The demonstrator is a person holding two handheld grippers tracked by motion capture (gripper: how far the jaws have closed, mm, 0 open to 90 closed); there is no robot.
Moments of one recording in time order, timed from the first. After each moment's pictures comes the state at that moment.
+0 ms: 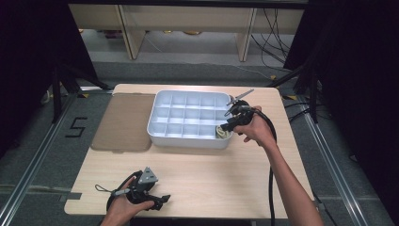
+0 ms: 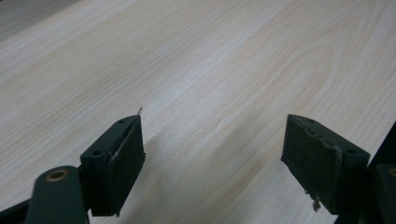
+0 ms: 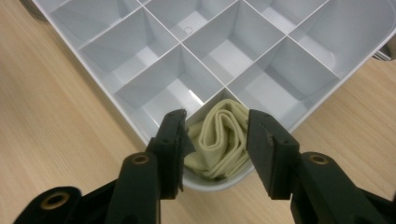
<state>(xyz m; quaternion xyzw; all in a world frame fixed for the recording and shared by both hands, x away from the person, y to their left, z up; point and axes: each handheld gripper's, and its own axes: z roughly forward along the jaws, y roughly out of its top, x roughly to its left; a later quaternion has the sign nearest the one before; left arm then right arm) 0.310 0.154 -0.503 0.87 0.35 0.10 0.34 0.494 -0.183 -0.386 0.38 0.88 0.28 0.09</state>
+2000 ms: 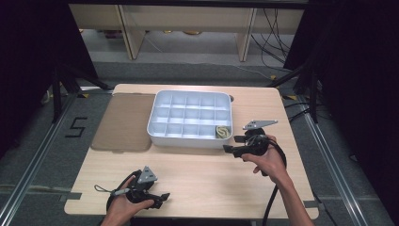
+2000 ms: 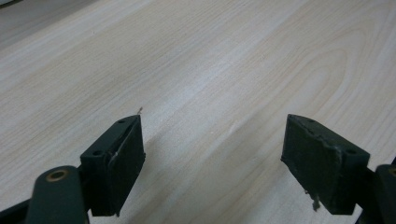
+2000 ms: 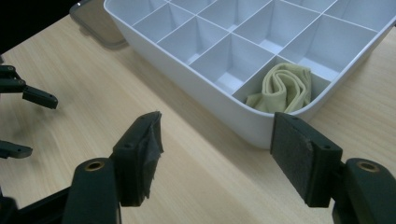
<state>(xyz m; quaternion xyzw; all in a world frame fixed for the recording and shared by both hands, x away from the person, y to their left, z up) 0.310 0.155 -0.505 0.86 0.36 0.11 0.34 0.411 -0.214 -0.416 0.39 0.82 0.41 0.07</state>
